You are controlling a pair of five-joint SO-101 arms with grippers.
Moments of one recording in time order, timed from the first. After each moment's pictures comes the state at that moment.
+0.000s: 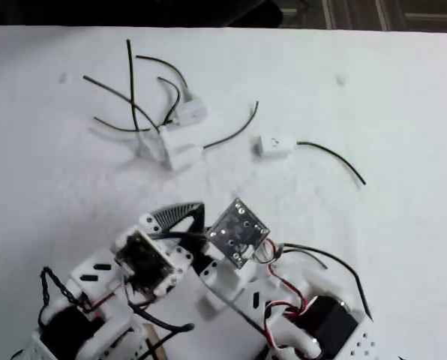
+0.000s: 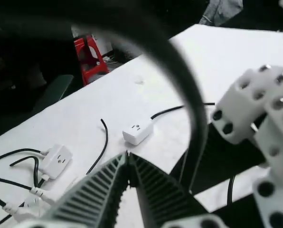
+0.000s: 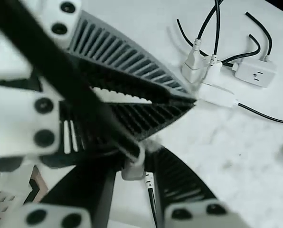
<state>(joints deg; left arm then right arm) 36.0 -103.6 74.0 56.9 -11.2 -52.2 -83.9 61.1 63.6 4.0</state>
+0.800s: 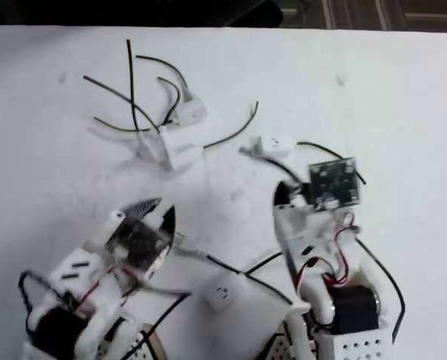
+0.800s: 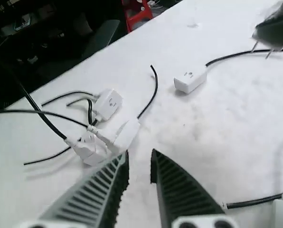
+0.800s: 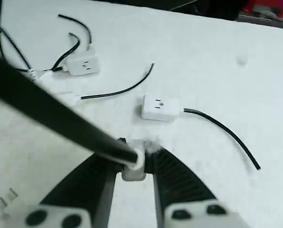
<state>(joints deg) 19.9 -100.9 70.4 68.4 -18.3 -12.0 -83.9 61.1 61.4 3.7</state>
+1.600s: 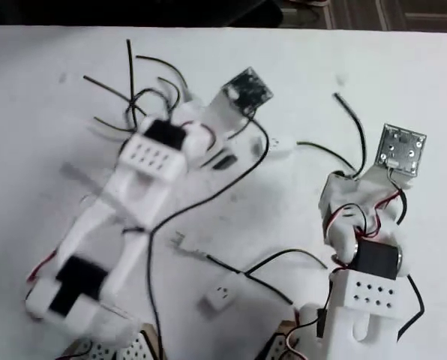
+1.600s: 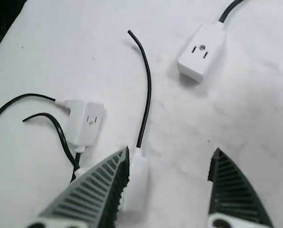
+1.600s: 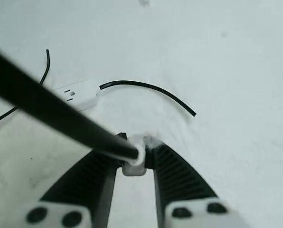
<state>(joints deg) 19.8 0.7 8.7 55.7 -29.5 9.7 -61.6 55.9 54.5 -3.7</state>
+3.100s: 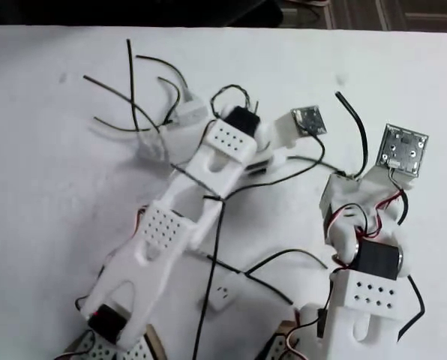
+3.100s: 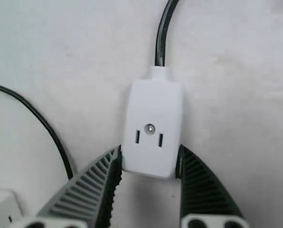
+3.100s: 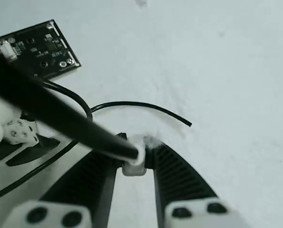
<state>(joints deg) 27.8 66.5 -71.9 90.1 -40.7 10.0 -61.6 55.8 54.5 -3.7</state>
